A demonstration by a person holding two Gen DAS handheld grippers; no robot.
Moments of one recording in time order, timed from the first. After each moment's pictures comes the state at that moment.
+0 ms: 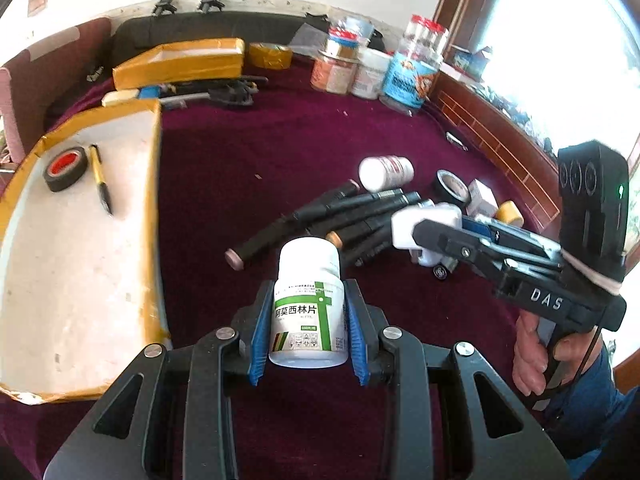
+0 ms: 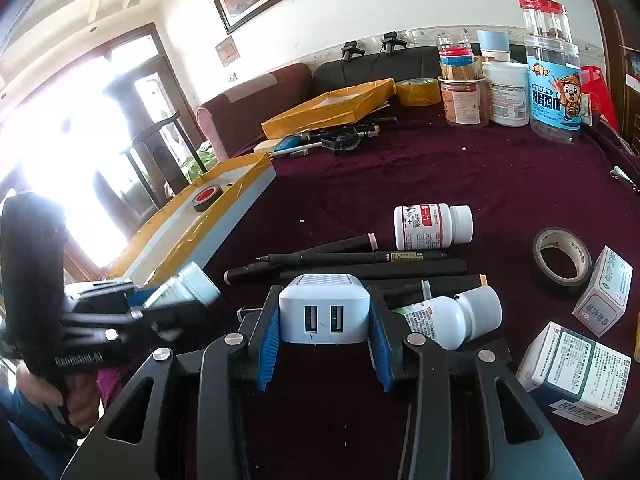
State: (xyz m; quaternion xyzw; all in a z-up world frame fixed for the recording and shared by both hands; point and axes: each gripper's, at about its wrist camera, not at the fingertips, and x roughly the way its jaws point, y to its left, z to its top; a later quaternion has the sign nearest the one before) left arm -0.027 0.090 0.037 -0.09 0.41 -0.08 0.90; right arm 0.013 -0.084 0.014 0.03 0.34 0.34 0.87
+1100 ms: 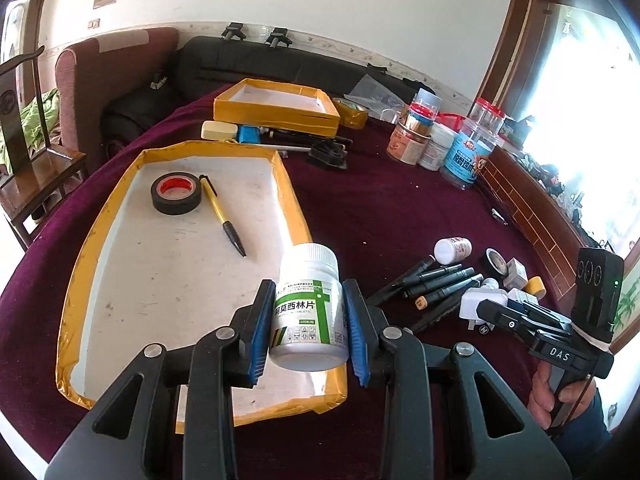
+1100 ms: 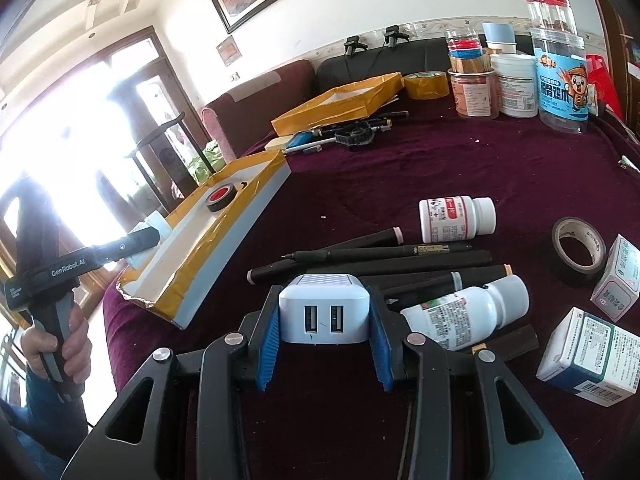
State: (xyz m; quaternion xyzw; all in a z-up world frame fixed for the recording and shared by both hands) left arm -0.047 0.181 0.065 -0.15 0.35 0.01 0.93; right arm 0.007 -0.071 0.018 0.05 0.36 0.35 0.86
